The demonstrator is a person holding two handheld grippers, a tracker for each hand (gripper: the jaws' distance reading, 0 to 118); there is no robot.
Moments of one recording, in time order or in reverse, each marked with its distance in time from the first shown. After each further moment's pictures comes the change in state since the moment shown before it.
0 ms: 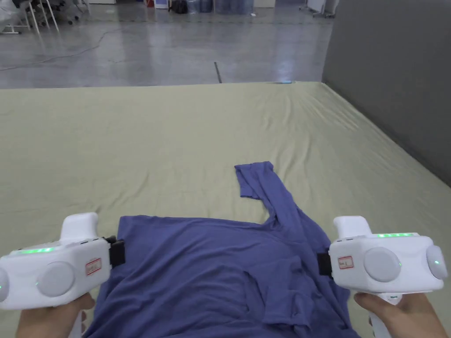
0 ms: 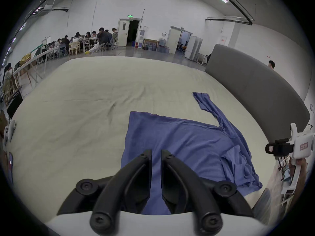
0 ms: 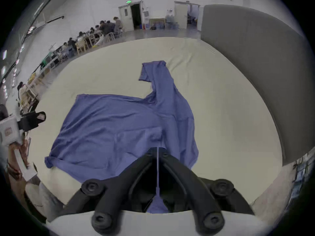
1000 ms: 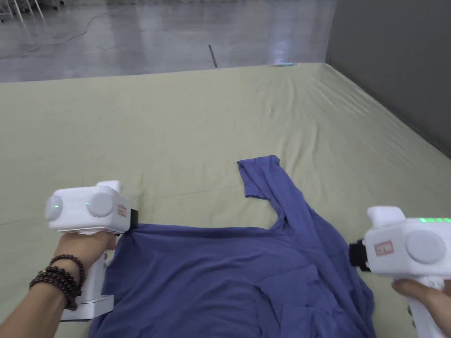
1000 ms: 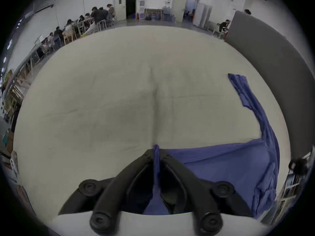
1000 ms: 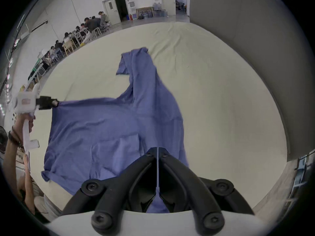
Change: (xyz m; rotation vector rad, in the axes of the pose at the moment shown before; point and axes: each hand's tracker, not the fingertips) left arm -0.013 0.094 -0.154 -0.271 0.090 -0.077; right arm 0.047 0.057 -0.048 -0.069 -0.022 -0.075
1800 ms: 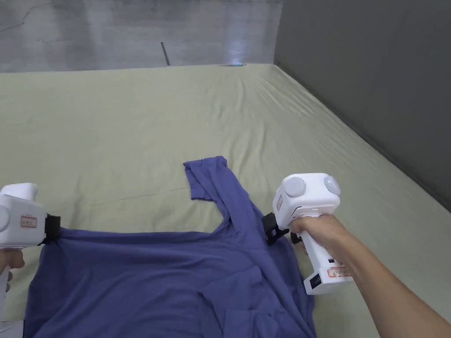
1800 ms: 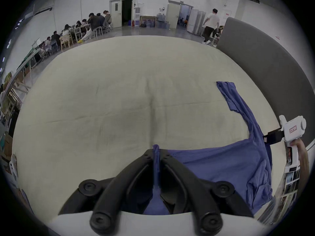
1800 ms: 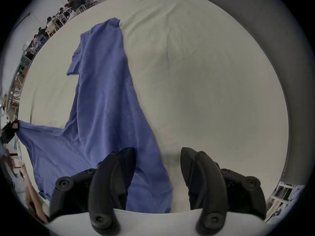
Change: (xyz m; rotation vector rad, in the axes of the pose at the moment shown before) left arm -0.005 -0.001 0.014 0.049 -0.039 -0.010; right arm 0.017 0.085 -0.146 -0.317 -0.070 0.009
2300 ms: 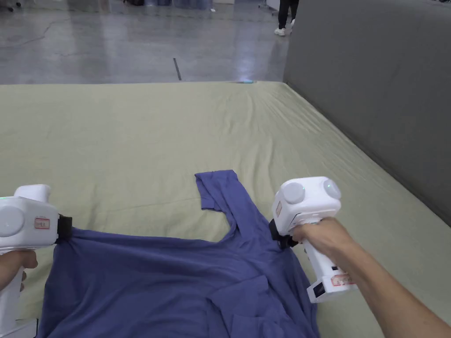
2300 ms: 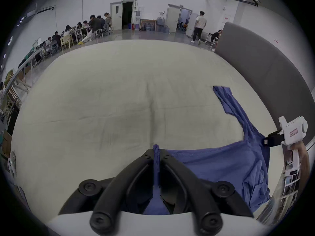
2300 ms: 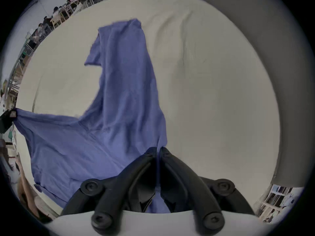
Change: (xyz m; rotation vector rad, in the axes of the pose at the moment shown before) left arm -0.010 -0.006 0.034 0.072 -0.012 0.027; right arm -0.035 -0.007 0.059 0.087 -0.039 0.092
